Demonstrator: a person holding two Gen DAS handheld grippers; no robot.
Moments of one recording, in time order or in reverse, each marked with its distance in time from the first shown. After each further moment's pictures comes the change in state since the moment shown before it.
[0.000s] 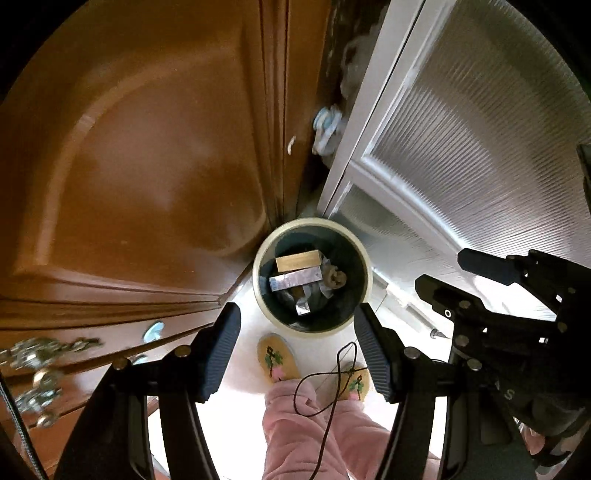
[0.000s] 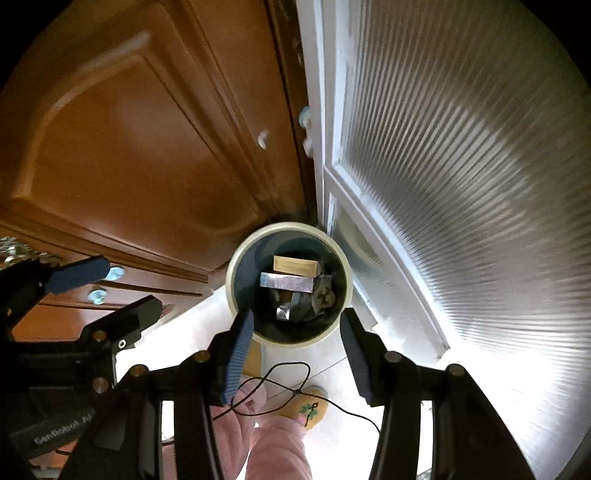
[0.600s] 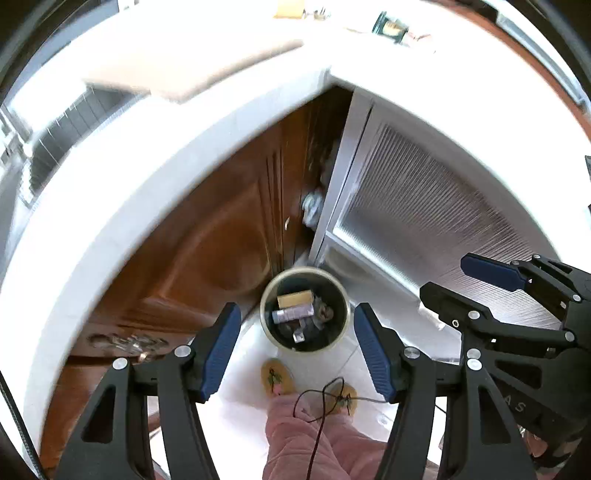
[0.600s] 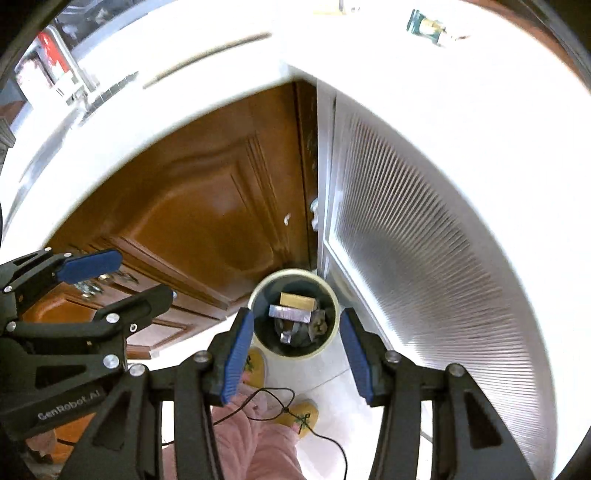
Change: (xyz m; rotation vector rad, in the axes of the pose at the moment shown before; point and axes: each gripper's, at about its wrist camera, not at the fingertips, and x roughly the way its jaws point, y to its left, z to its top) left arm -0.173 -0.017 0.008 0.007 -0.176 0.014; right arm -0.164 0.015 0.010 -0.047 -0.177 -0.006
